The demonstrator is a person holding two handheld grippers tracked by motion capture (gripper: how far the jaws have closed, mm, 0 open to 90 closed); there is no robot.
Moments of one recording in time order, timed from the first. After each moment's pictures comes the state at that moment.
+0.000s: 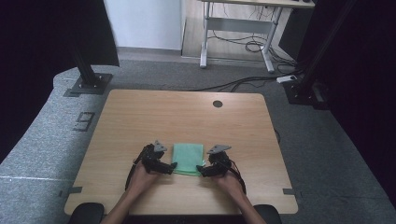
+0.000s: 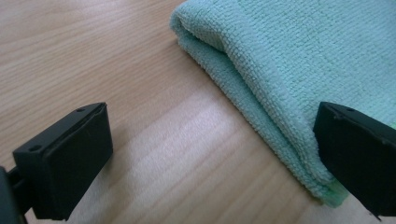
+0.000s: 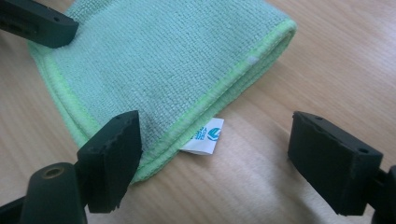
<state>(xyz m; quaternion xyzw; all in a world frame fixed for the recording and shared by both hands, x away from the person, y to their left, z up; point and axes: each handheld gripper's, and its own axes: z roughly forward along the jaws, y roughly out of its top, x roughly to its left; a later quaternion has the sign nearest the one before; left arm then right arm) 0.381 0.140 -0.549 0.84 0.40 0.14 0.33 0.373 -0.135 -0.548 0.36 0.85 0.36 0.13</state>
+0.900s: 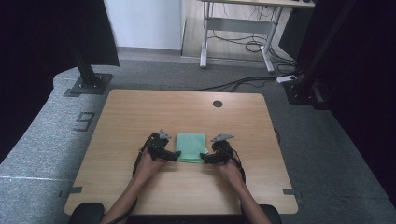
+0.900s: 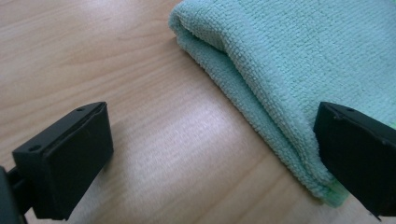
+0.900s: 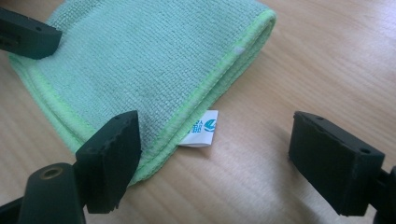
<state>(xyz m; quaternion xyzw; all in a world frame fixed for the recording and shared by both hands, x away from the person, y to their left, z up) 0.429 0.128 -0.549 0.84 0.41 0.14 0.33 0.418 -0.145 -0.550 0.40 0.83 0.36 0.14</state>
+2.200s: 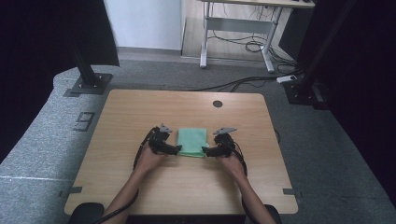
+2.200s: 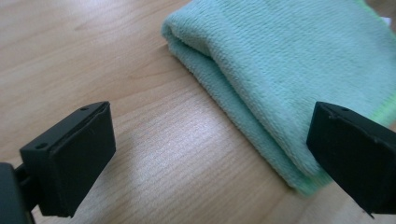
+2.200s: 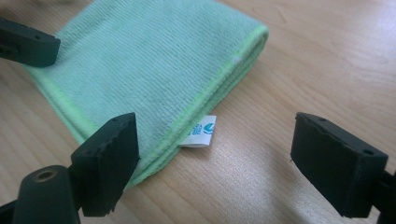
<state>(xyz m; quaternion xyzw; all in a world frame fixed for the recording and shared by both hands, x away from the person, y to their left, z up) 0.444 0.129 -0.536 0.84 0.40 0.14 0.35 0.437 -0.153 -0.536 0.40 0.82 0.38 0.14</state>
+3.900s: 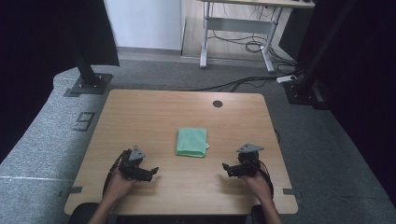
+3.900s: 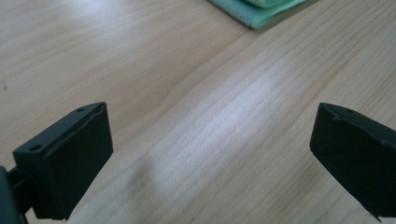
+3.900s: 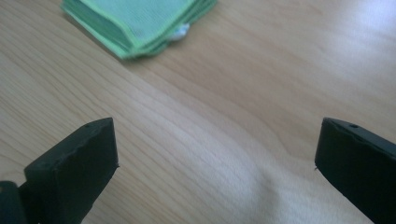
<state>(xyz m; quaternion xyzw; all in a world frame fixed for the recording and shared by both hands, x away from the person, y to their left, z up) 0.338 0.207 -0.533 0.84 0.38 0.17 0.35 0.357 -0.226 -0.524 0.41 0.81 0.37 0.18</state>
